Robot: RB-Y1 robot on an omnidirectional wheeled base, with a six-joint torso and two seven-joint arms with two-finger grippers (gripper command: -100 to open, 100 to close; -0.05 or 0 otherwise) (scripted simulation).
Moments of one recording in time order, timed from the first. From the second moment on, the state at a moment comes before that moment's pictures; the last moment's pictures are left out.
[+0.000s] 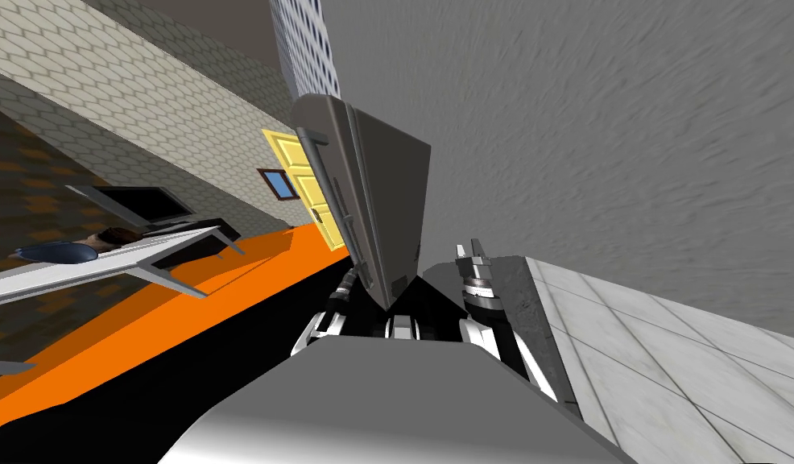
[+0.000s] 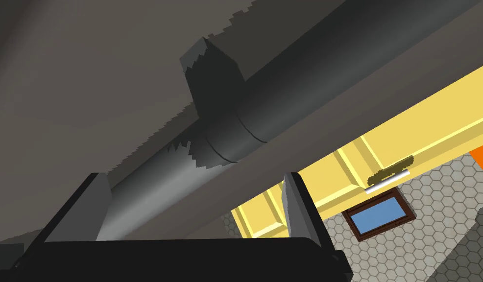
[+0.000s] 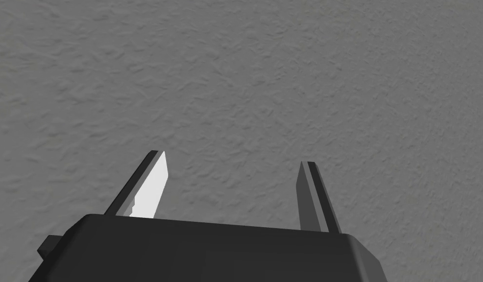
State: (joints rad) left arm 0.32 0.19 0.04 -1.67 -0.23 -0.33 -0.32; right arm 0.52 -0.02 0.06 -2.29 0.05 -0.43 -0.14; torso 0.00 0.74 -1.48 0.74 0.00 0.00
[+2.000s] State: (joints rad) left arm -0.01 0.29 0.01 -1.19 -0.24 -0.40 -0.33; right arm 0.52 -0.02 0.06 -2.29 0.05 -0.43 -0.14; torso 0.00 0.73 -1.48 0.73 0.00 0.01
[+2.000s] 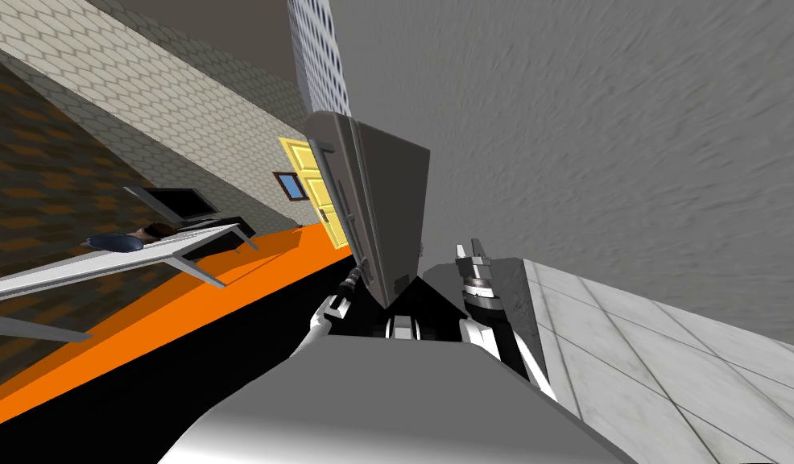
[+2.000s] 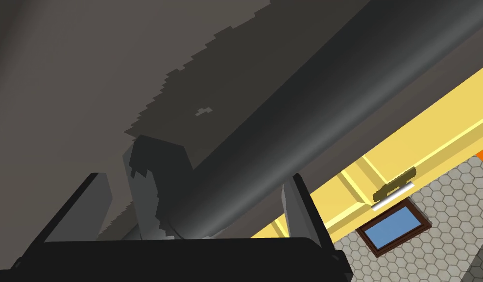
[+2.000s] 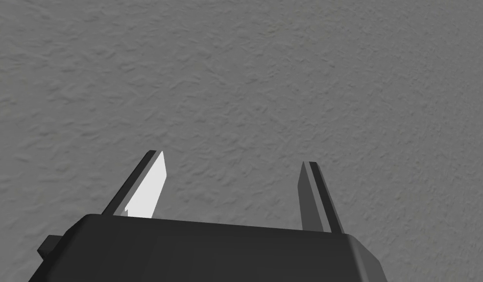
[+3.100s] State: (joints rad) left arm -0.25 0.33 -0.03 -0.88 -0.22 -0.49 -0.31; right arm 0.52 -0.02 0.06 -2.29 0.05 -0.43 -0.14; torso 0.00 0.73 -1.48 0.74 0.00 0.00
